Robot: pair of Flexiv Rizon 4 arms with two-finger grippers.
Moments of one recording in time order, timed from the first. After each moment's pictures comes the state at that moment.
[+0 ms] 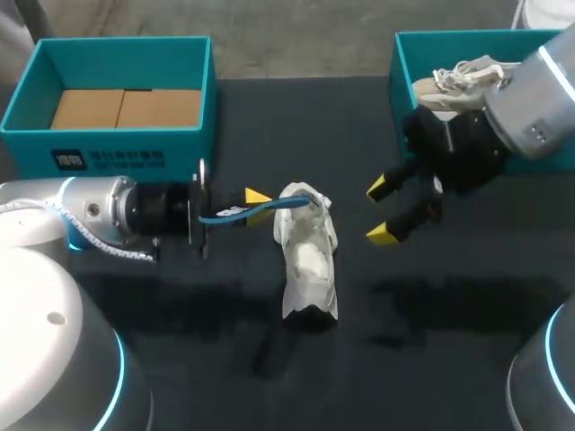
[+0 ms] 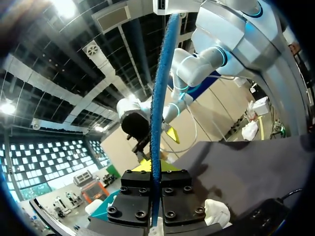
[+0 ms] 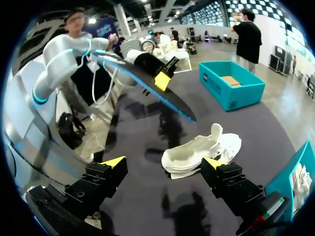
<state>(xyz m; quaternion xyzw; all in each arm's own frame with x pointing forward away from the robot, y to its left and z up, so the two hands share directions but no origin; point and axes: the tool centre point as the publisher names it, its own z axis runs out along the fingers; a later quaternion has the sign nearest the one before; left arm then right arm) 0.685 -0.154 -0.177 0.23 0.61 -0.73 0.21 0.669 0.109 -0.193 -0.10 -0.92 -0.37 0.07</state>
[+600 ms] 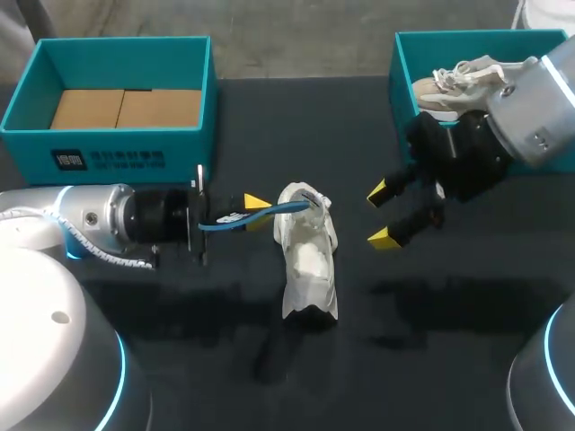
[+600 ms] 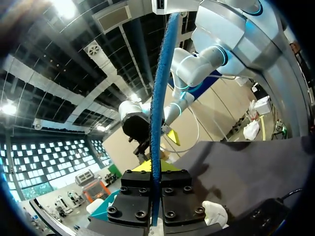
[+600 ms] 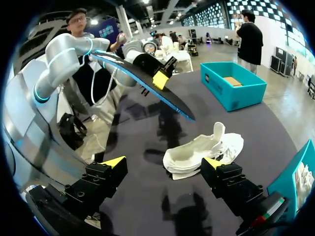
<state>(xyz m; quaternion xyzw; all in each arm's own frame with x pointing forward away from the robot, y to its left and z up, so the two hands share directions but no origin) 0.678 -0.153 -0.178 0.23 0.61 -0.73 0.21 0.669 0.107 -0.198 -0.10 -0.92 -0.38 0.07</state>
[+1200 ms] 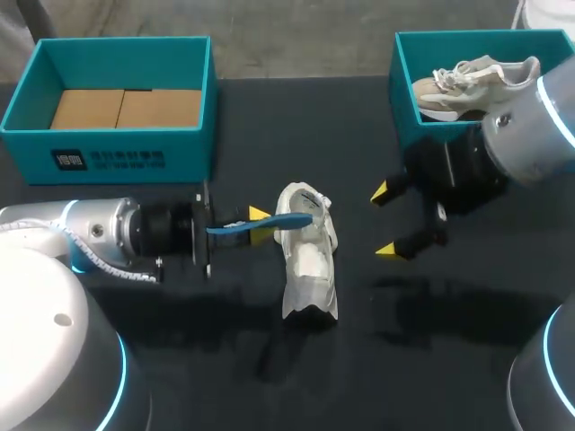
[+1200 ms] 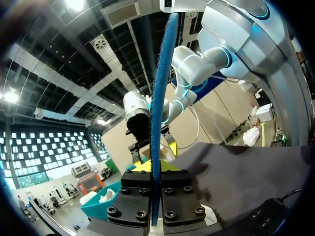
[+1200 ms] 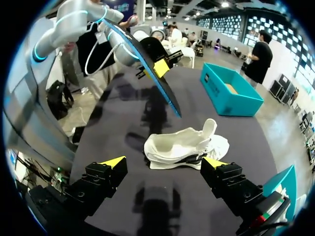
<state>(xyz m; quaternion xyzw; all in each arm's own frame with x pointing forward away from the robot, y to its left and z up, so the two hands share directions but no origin) 0.670 -0.159 -0.200 0.20 0.62 -0.73 0.19 0.686 0.093 -0.231 -0.01 -0.94 -0.34 -0.04</state>
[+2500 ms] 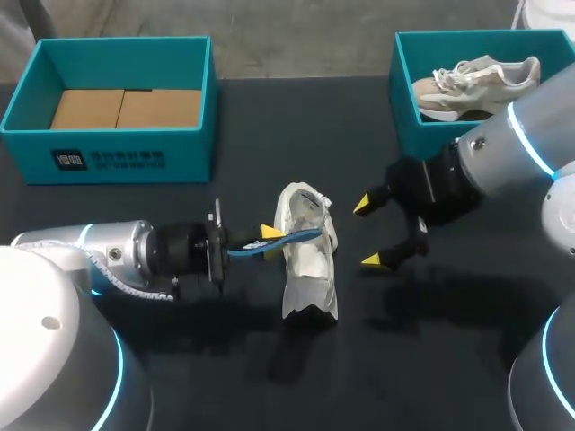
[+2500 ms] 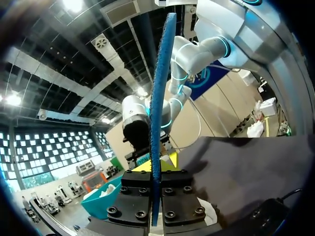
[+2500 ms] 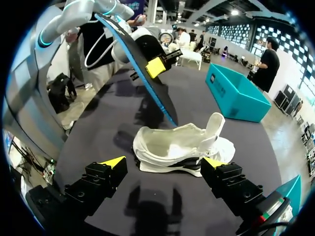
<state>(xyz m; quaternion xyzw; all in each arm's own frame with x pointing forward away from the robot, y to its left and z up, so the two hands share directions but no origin) 0.670 -0.175 -0.232 0.19 0.63 -0.73 0.21 0.708 0.109 -0.283 0.03 -0.93 -0.36 -0.04</state>
